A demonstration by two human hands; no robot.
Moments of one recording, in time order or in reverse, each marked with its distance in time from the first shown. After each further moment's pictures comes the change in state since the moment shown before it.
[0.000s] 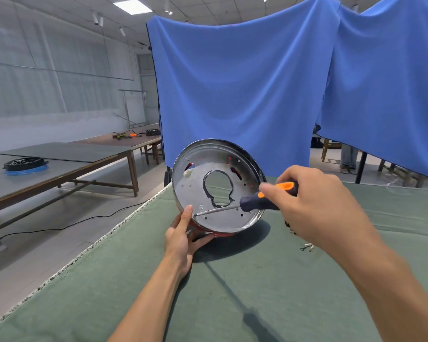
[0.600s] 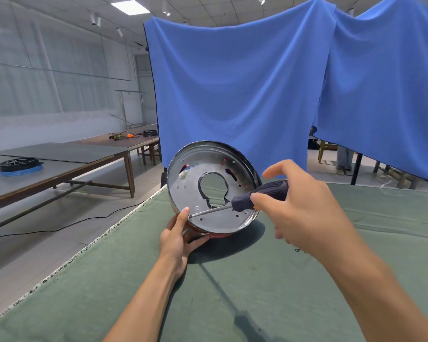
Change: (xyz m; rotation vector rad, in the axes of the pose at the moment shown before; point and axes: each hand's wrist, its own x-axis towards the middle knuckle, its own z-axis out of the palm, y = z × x) left_hand 0.002 -0.001 -0.001 0.004 0.010 0.004; right_hand -0.004 0.000 0.002 0.180 -0.092 0.008
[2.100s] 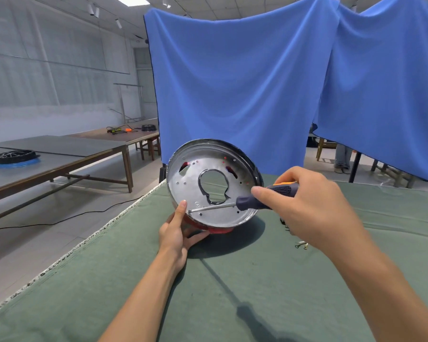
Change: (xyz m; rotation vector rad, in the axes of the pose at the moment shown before) left_hand 0.000 0.002 0.001 -0.035 0.025 -0.026; right_hand 0.003 0.006 0.002 -0.017 0.083 0.098
